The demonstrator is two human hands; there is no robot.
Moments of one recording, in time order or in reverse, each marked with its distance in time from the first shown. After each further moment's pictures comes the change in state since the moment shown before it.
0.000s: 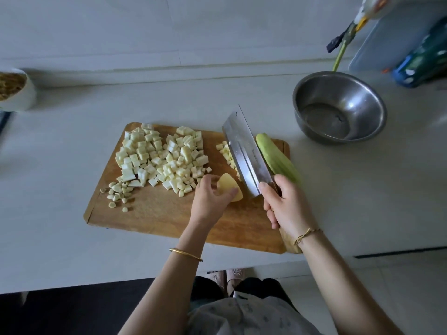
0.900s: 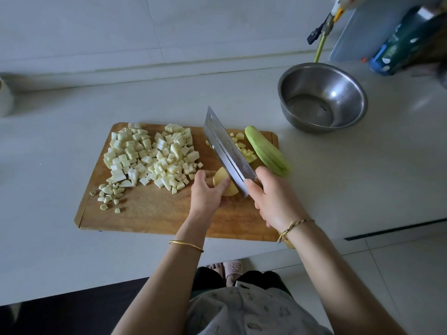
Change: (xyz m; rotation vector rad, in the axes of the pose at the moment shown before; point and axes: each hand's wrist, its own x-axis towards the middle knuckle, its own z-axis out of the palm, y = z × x) left_hand -0.008 0.014 0.007 -0.308 -0.027 -0.105; right_hand -0.015 -0.021 0.003 -0.296 -0.079 -0.006
